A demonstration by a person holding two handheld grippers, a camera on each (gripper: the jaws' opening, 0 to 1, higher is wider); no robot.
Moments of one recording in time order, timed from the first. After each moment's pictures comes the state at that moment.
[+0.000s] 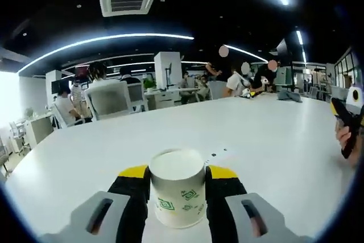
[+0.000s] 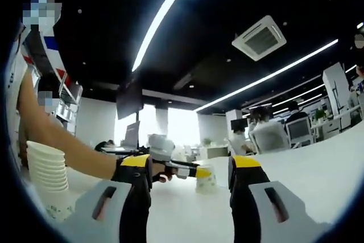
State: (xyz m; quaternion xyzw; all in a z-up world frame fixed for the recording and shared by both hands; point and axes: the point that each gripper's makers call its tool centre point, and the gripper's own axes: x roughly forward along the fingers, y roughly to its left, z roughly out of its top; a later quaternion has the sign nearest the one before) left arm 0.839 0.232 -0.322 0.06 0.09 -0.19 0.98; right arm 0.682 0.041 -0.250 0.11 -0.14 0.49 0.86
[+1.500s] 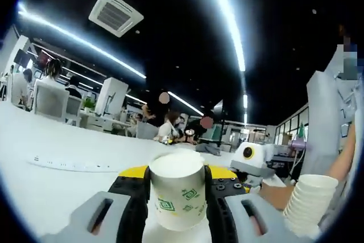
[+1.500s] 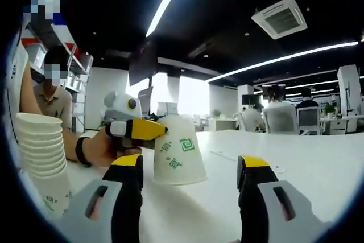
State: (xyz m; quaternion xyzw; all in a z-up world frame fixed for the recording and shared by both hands) left arm 0.665 0.132 -0.268 -0.14 -0.03 -0.44 0.89; right arm 0.657 0.099 -0.296 0.01 -0.05 0.53 0.85
